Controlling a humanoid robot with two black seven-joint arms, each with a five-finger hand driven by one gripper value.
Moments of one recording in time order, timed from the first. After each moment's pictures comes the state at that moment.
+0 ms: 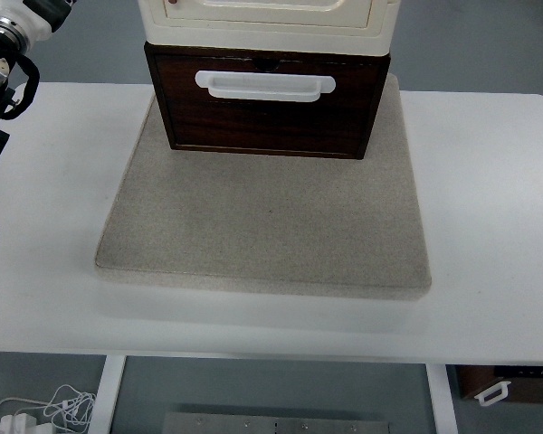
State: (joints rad) left arm -1.11 0.33 -1.07 -0.40 -0.09 -0.11 0.04; right arm -0.03 0.00 0.00 0.18 -0.04 -0.04 0.03
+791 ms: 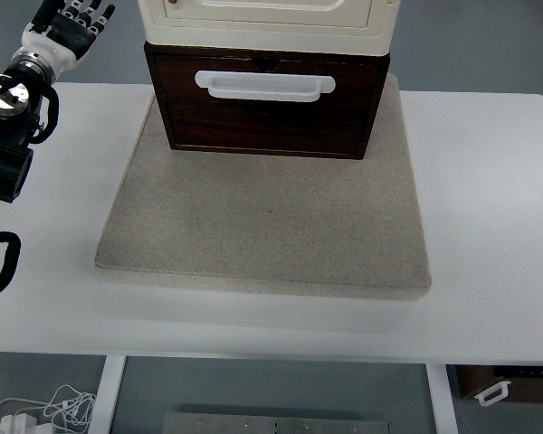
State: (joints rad) left arm -1.08 0.27 -1.08 -0.32 -0.28 -0.17 0.08; right arm -0.03 0.00 0.00 0.18 -0.04 -0.04 0.03
